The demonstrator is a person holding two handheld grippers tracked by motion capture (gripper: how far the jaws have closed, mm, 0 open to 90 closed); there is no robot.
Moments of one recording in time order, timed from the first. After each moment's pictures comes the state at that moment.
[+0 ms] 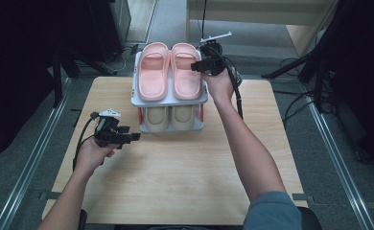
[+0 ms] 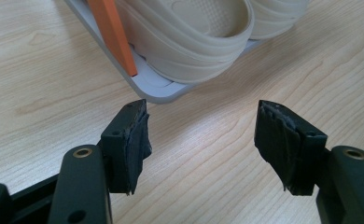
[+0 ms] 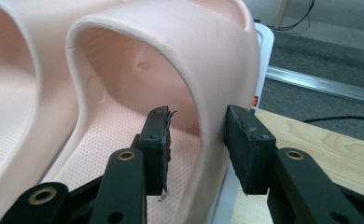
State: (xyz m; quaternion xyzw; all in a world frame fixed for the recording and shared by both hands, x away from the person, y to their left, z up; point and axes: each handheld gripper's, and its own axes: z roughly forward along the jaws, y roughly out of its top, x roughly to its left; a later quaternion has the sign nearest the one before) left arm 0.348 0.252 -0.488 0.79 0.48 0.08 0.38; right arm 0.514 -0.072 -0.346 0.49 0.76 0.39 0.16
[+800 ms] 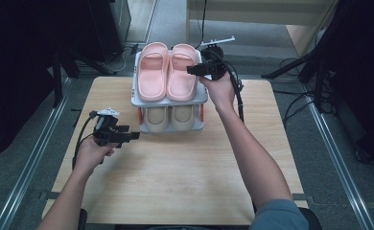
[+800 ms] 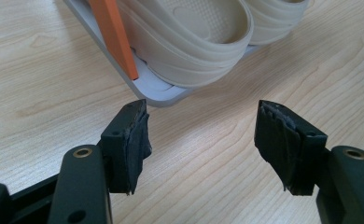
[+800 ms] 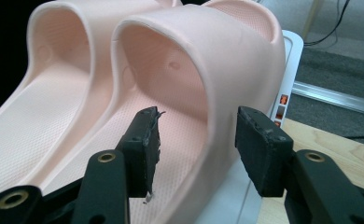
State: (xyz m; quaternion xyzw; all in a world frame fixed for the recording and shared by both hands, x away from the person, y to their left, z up) left arm 0.350 0.257 -0.486 0.78 0.48 0.07 0.39; right arm 0.494 -0.076 -0.345 0.45 0.76 0.43 0.14
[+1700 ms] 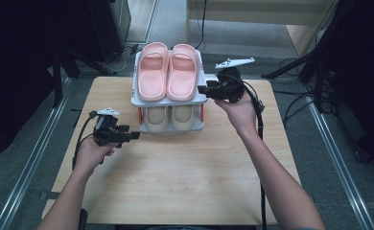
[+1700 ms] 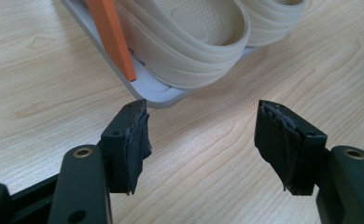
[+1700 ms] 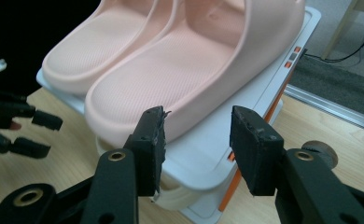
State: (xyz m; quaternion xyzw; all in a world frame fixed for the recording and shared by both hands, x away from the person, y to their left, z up) left arm 0.349 0.255 -0.485 0.78 0.48 0.07 0.39; right arm 0.423 -0.121 -0.352 0.37 0.80 0.45 0.14
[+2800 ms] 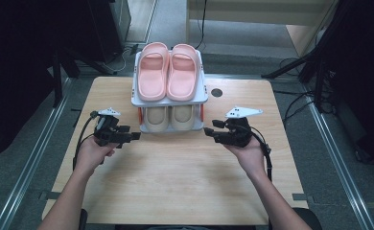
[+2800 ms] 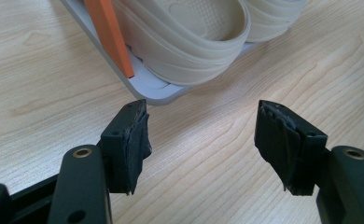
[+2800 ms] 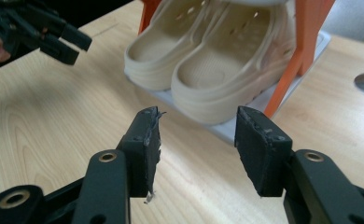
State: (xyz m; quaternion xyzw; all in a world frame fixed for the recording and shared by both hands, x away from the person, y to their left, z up) left arm 0.349 0.253 -0.486 0.78 0.48 0.07 0.38; right arm 0.351 -0.159 -0.447 0.33 0.81 0.47 0.11
